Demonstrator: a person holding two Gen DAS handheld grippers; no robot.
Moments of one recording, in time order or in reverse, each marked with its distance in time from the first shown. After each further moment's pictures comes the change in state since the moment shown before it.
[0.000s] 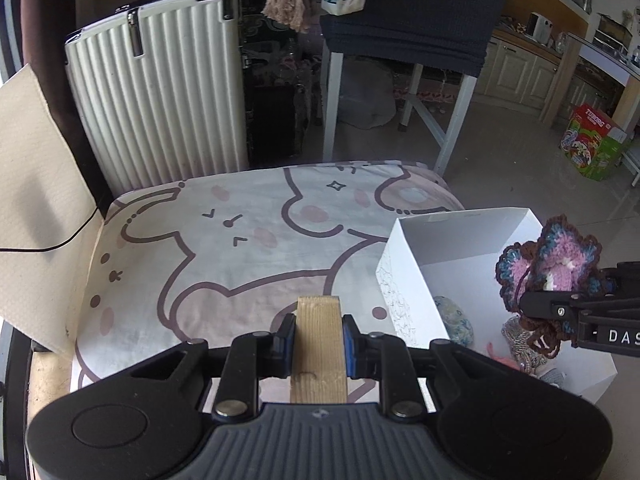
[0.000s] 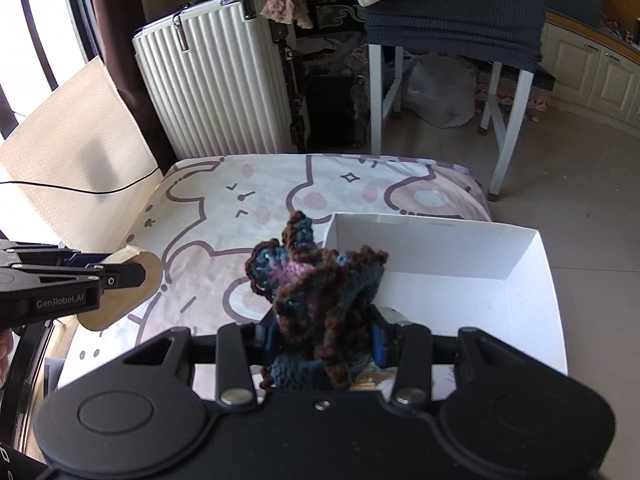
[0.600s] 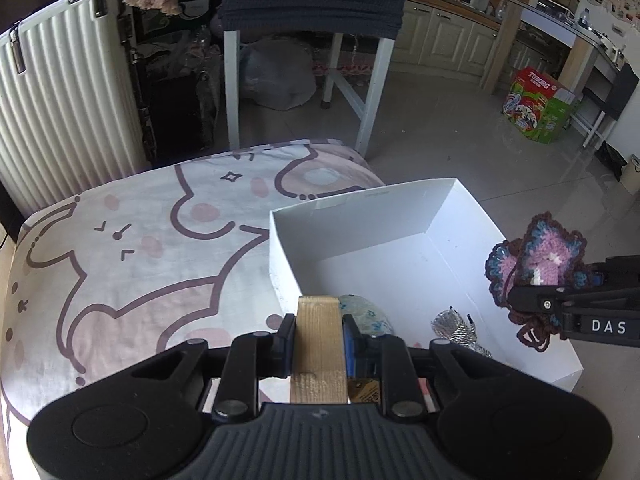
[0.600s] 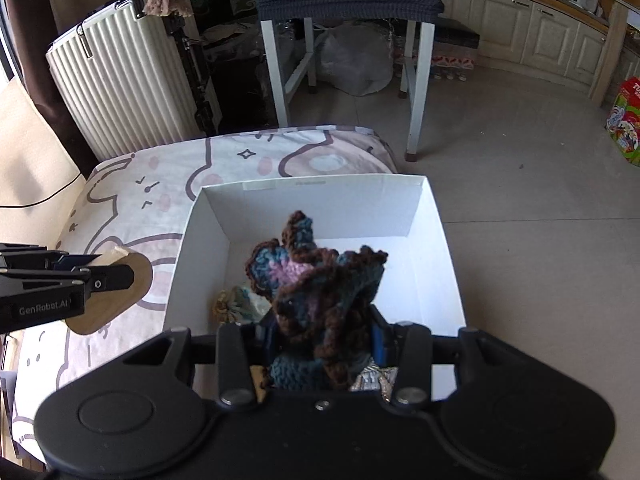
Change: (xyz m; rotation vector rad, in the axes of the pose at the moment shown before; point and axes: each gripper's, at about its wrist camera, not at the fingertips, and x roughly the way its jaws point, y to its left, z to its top) left arm 0.058 -0.093 0.011 0.106 0.061 -0.151; right arm 0.003 -0.095 -0.025 0.113 0.062 -0.145
